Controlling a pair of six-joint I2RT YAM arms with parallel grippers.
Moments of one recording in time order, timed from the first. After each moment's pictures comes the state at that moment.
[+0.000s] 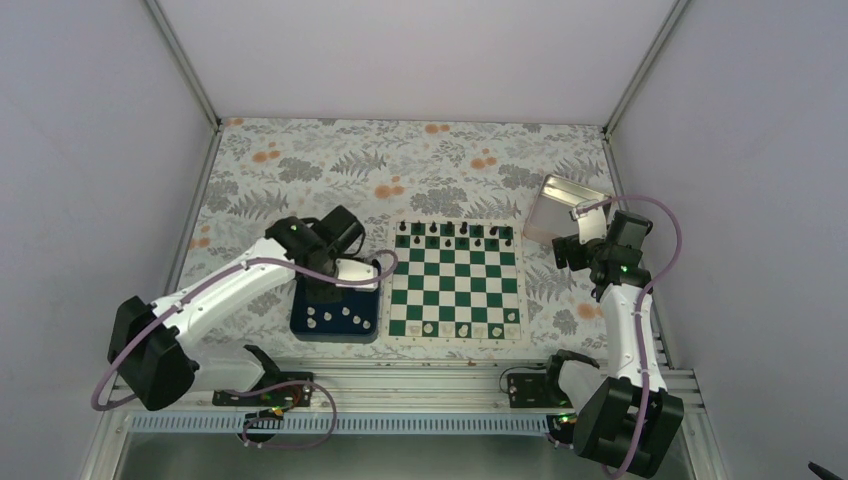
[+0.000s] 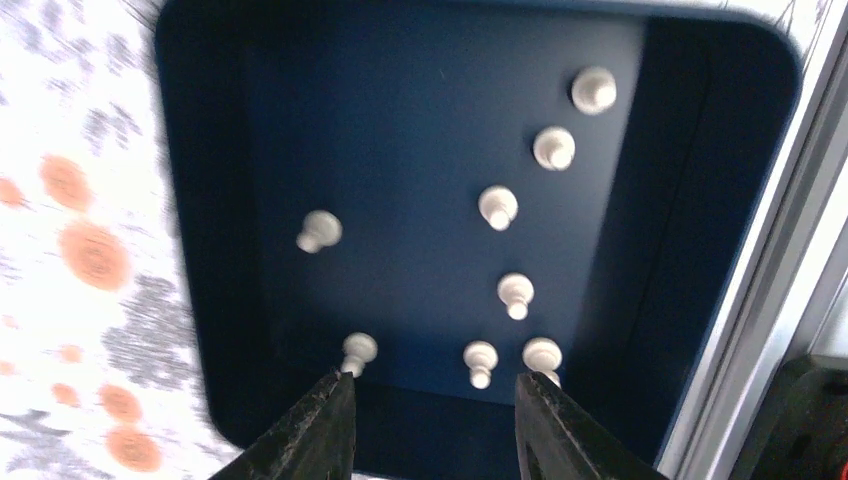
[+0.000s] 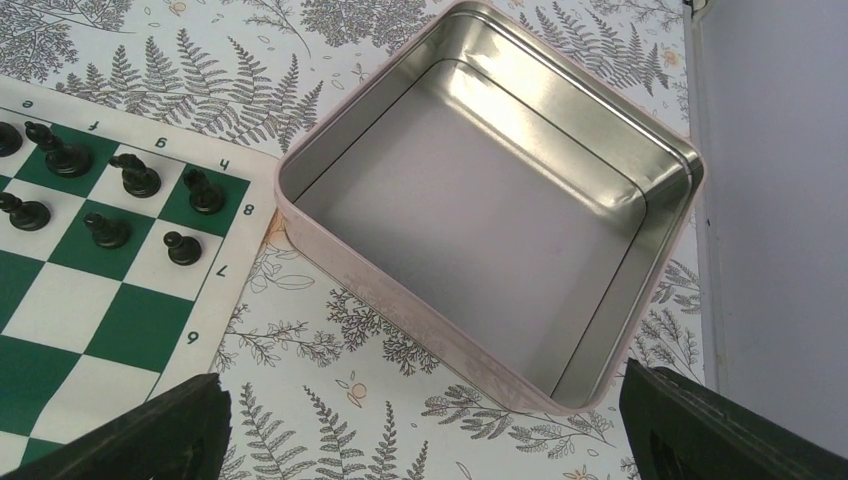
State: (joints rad) left arm -0.72 1.29 1.08 -1.18 -0.06 0.77; right arm -0.29 0.96 0.66 -0.43 -0.23 -0.49
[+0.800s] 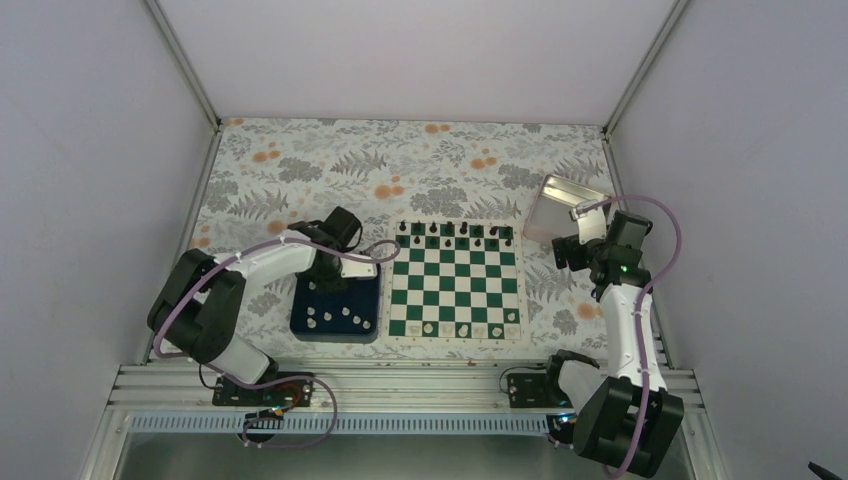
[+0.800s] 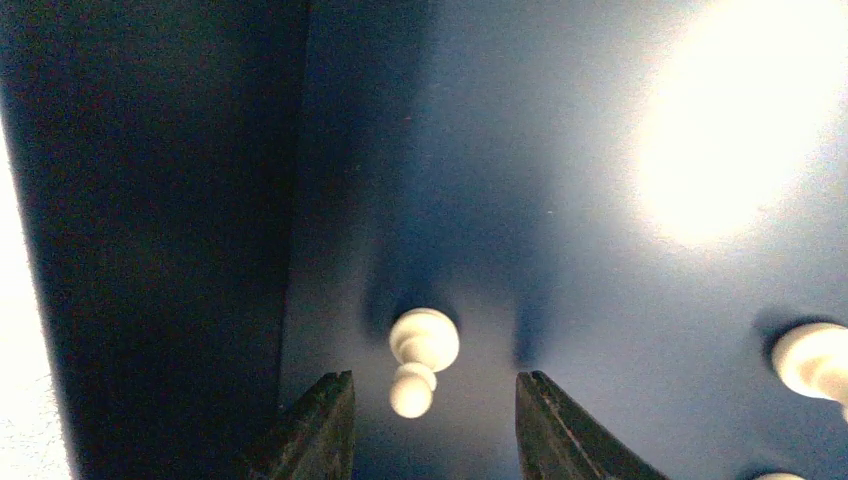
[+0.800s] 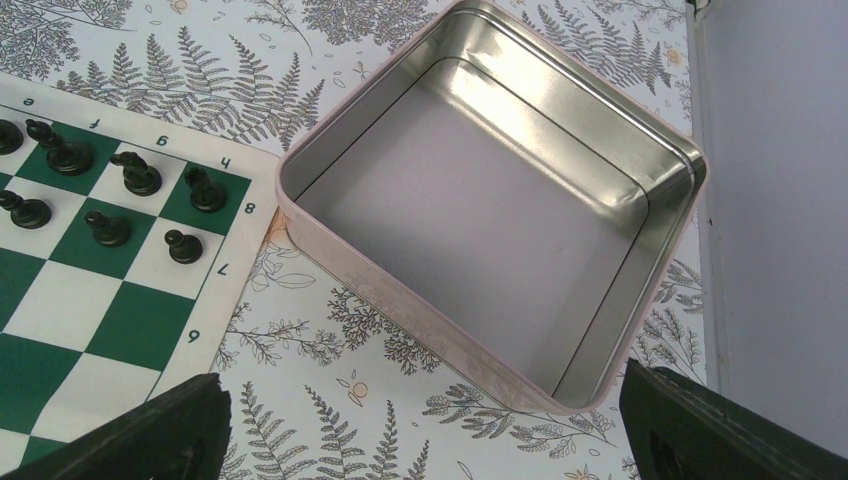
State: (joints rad) left arm -0.54 1.53 0.85 -0.71 -0.08 0.82; right arm -0.29 0.96 0.66 -0.43 -0.23 -0.49
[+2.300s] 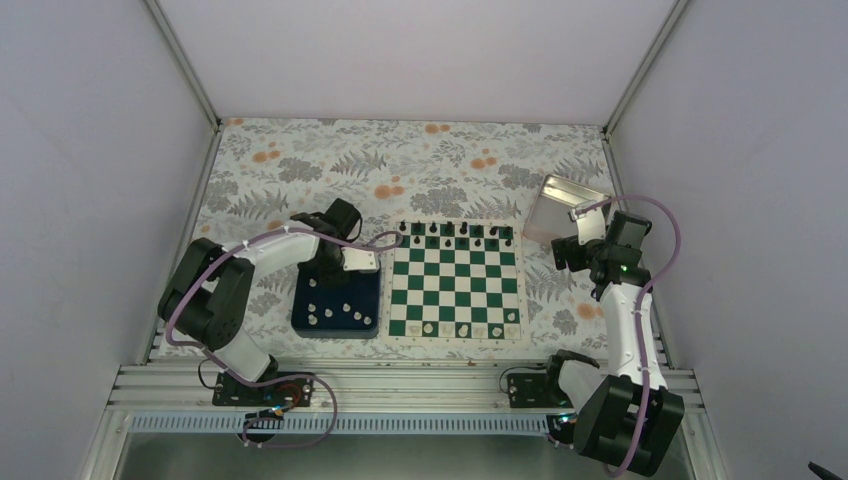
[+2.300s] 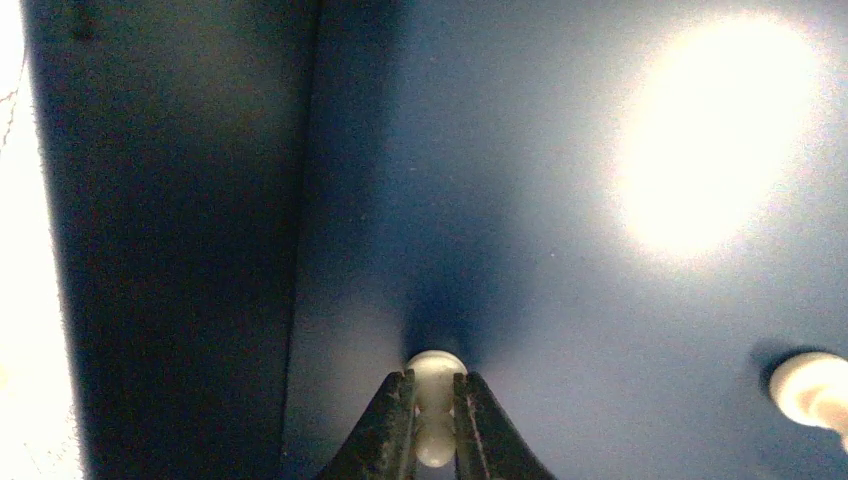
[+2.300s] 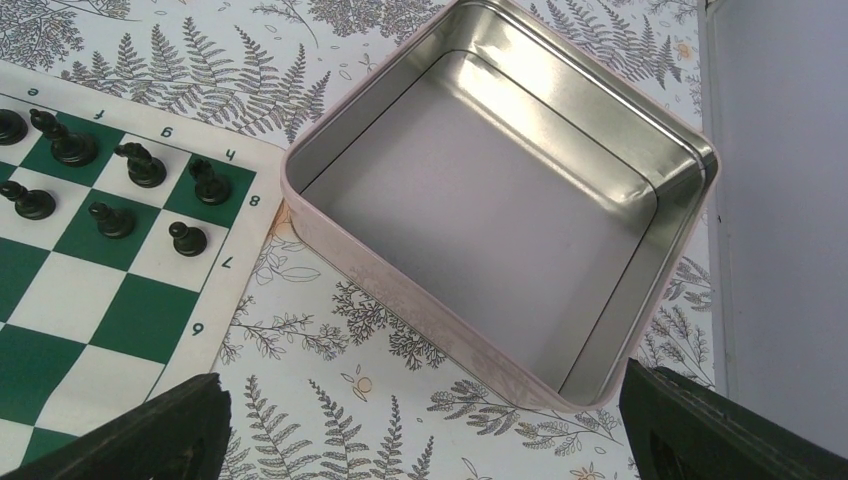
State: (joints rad) left arm -0.49 1.61 0.91 -0.70 -0.01 0.85; right arm -0.29 0.97 0.66 -0.43 -0.23 -0.50
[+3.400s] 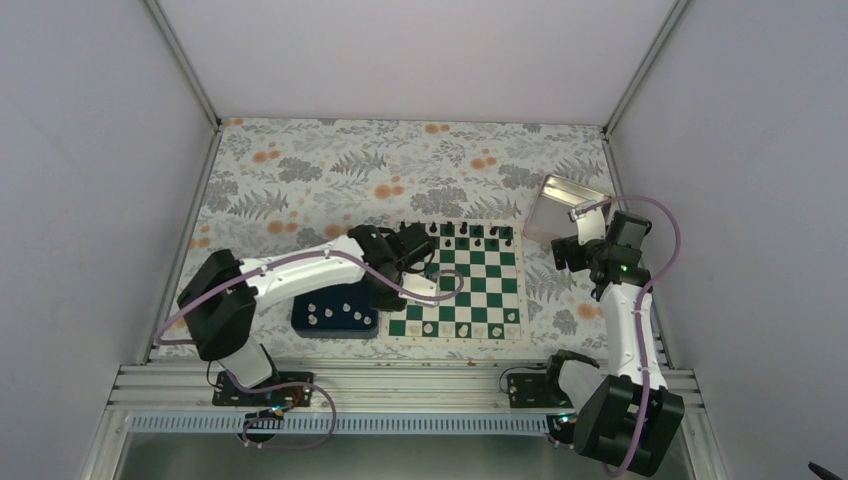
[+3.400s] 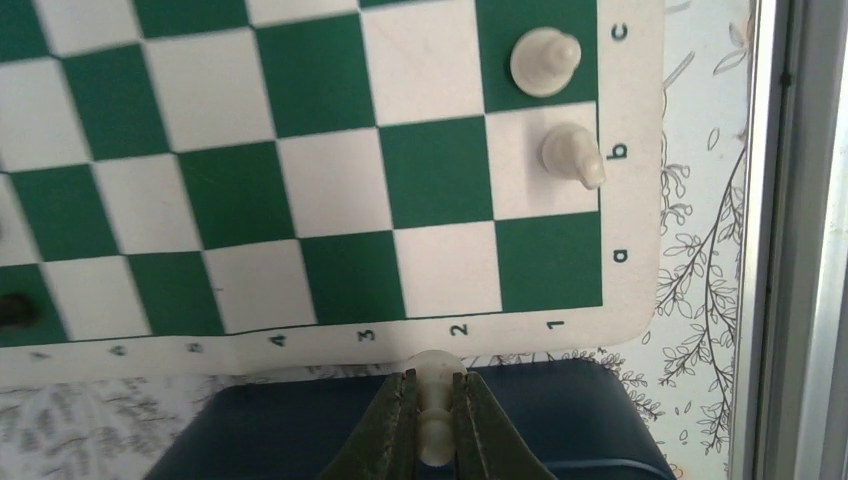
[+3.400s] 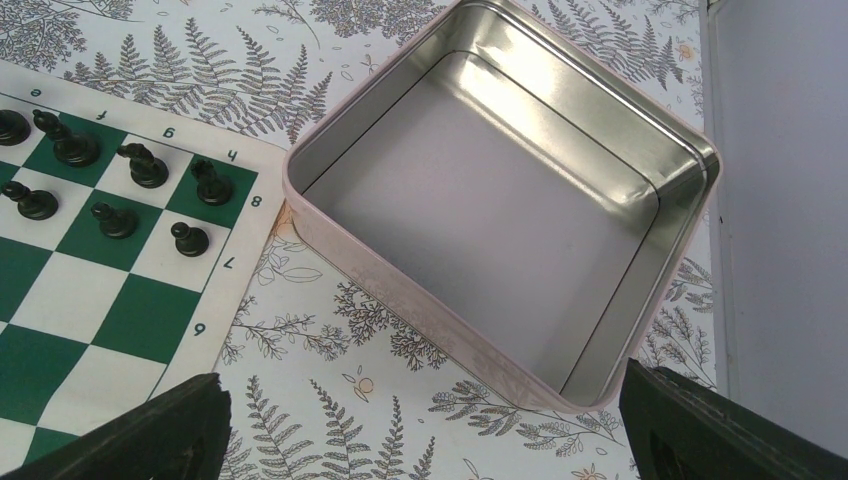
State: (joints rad) left arm -0.98 1.61 1.21 -0.97 0.04 0.70; right arm -0.29 0.97 0.66 -0.44 -0.24 -0.50
